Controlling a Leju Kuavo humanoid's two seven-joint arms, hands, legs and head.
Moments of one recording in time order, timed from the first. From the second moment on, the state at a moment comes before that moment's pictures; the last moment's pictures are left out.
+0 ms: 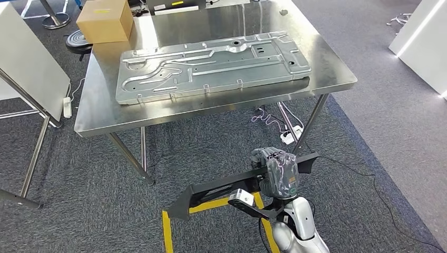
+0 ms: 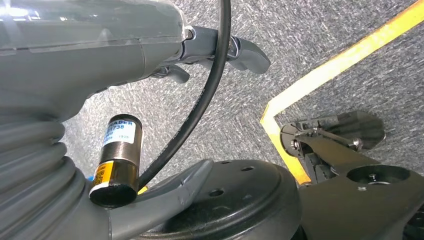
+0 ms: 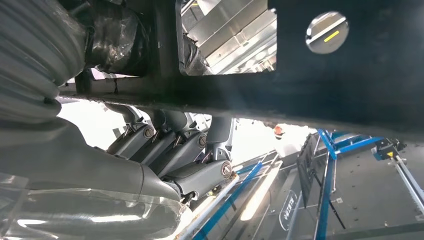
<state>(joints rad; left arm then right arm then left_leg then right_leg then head) -0.09 -0.02 -1.16 -0.14 0.84 0.26 -0.05 -0.20 0.05 0.45 -1.27 1.01 -0.68 -0.22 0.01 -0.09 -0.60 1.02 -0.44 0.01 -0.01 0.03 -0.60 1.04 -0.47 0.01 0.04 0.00</state>
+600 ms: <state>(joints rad) -0.09 -0.02 -1.18 -0.14 0.84 0.28 0.01 -0.31 -0.04 0.45 -1.27 1.12 -0.61 -0.16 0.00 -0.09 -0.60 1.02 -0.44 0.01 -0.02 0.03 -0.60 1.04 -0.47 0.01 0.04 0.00</state>
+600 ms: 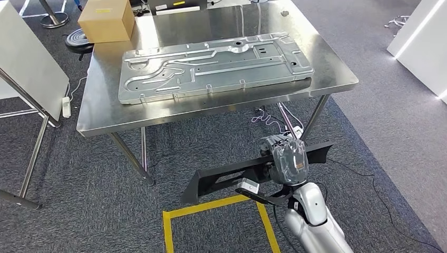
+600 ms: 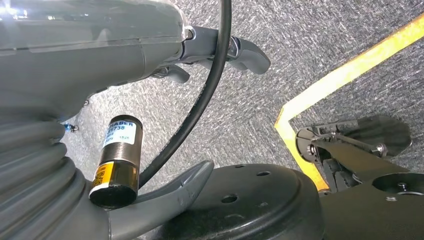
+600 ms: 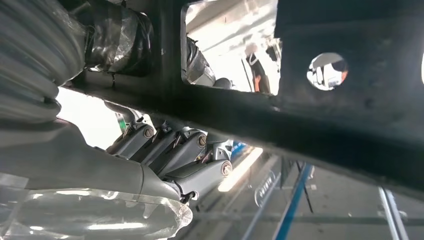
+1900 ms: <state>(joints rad) -0.10 -0.02 -1.21 -0.14 0.84 0.28 0.00 -0.36 -0.05 0.47 -1.20 1.15 -0.63 -0.14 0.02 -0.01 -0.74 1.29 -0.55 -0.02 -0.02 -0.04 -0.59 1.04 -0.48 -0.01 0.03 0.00</state>
